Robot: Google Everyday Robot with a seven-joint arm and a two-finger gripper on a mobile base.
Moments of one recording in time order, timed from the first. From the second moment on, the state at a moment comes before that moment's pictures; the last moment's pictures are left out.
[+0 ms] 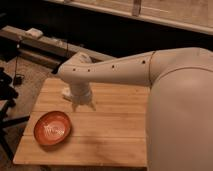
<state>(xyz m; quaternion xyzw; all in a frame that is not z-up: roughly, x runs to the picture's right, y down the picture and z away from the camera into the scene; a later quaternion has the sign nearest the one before) -0.104 0.104 0.703 -0.26 0.23 0.64 0.68</state>
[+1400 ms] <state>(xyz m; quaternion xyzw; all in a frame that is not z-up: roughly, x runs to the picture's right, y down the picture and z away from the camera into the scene) -0.145 0.045 0.826 -0.30 0.16 0.47 0.81</state>
